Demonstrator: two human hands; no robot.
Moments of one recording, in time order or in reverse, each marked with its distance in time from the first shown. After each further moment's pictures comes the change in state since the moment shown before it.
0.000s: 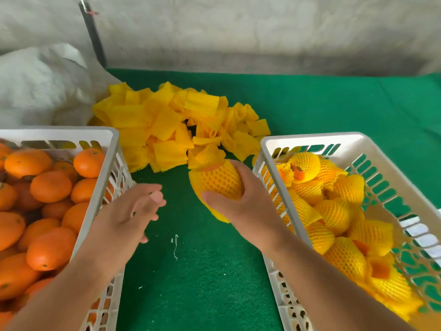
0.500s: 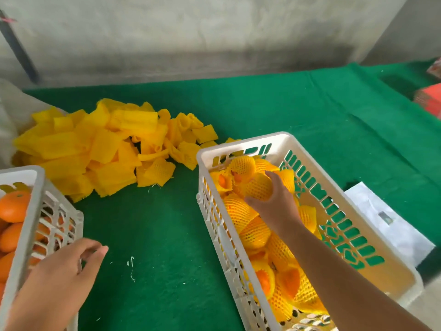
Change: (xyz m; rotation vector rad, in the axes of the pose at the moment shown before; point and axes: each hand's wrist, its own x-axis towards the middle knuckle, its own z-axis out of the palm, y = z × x) left_hand 0.004 -0.010 0.014 0.611 0.000 -0.002; right_hand -0.022 0.072 -0.180 -0.495 0.453 0.343
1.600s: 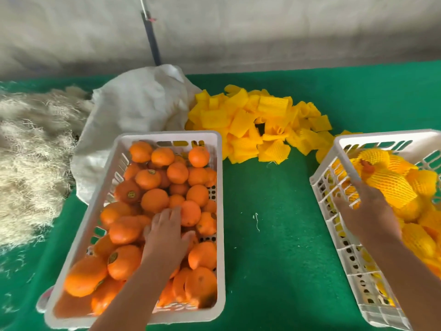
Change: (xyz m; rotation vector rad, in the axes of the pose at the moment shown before) left_hand -0.072 -0.157 -0.056 0.276 -0.029 -0.174; right_hand -0.113 -0.107 0.069 -0.373 -0.011 -0.067
